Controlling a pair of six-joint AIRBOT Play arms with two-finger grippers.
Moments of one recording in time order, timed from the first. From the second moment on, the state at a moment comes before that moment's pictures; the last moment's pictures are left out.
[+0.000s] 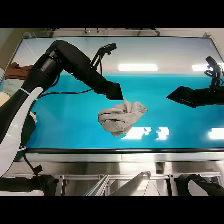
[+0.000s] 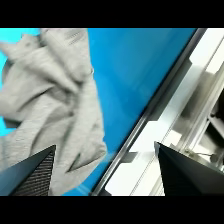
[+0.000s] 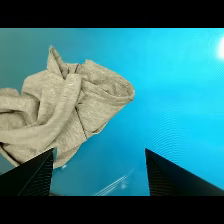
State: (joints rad) left arm -0.46 -1.60 1.66 -2.21 1.41 1.91; right arm -0.18 -1.04 0.96 -0.90 1.19 1.27
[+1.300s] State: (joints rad) left arm -0.29 -1.71 1.26 -2.48 1.24 1.99; right arm 0.03 -1.57 0.89 -0.21 1.20 0.83
